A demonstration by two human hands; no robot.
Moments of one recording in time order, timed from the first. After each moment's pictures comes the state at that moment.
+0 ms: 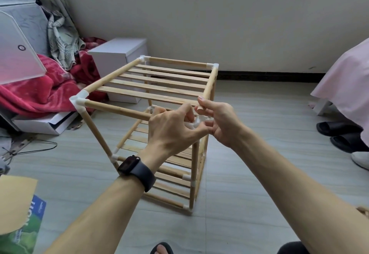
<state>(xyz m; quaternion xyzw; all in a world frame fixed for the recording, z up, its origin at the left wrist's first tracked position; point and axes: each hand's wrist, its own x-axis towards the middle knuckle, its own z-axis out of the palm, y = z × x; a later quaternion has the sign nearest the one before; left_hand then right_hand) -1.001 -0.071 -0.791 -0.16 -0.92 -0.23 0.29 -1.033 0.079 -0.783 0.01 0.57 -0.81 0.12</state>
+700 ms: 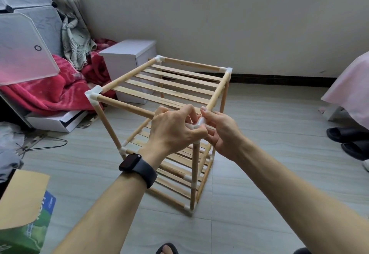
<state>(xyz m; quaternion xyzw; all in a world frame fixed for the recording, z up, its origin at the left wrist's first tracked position) -1.010 -0.101 -0.792 -0.18 -0.93 -0.21 0.25 -1.020 0.058 -0.796 0.00 0.48 -0.86 0.16</state>
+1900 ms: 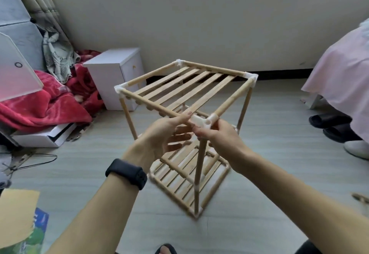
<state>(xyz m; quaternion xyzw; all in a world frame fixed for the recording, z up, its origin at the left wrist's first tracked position) -0.980 -0.071 -0.761 0.05 -0.69 -0.69 -0.20 -0.964 0.101 -0.799 -0.06 0.74 -0.67 0.05</state>
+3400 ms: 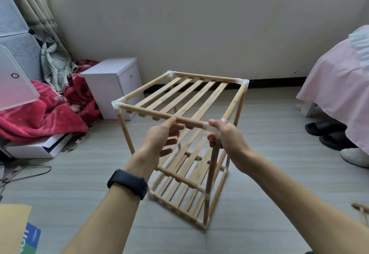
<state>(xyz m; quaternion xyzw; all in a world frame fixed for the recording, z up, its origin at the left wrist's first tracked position) -0.995 -0.066 -0.765 0.09 -0.75 -0.65 -0.07 -0.993 0.125 -0.794 0.00 0.71 -0.70 0.01</state>
